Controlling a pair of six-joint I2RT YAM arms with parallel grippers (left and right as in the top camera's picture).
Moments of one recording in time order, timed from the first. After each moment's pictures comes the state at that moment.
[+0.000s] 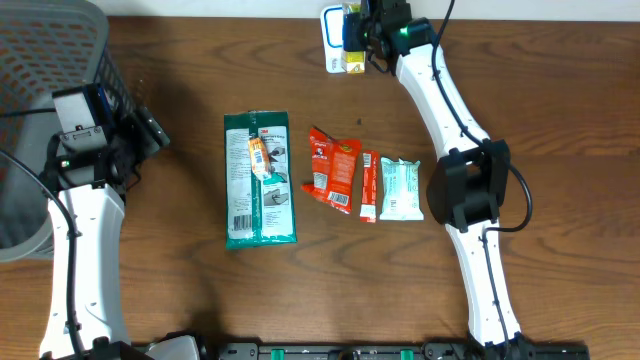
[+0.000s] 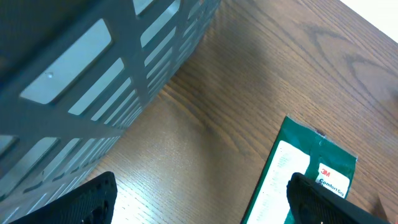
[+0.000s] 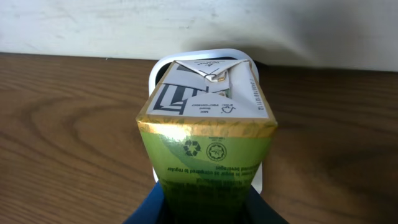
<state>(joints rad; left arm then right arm) 0.25 1.38 1.16 -0.69 -0.03 -0.36 0.33 2.59 2.54 -0.69 -0.07 0.26</state>
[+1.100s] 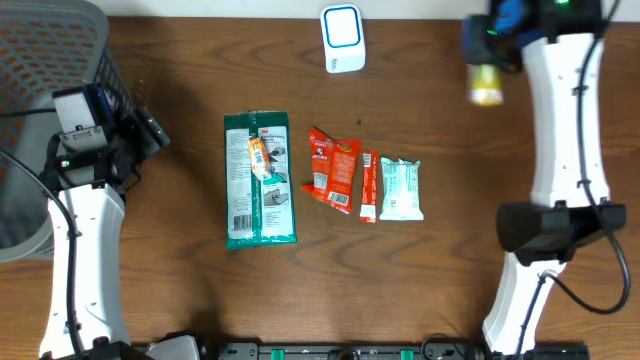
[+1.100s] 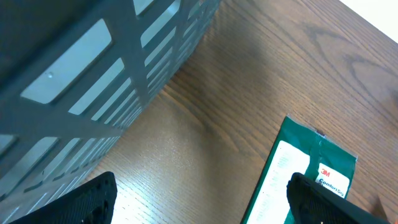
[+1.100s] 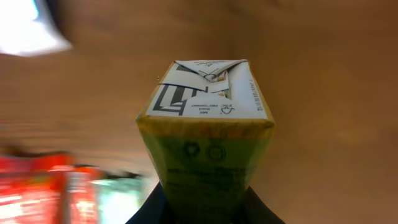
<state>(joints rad) 0.25 1.38 1.16 -0.69 -0.03 -0.36 0.06 2.17 2.57 -1.54 0.15 0.10</state>
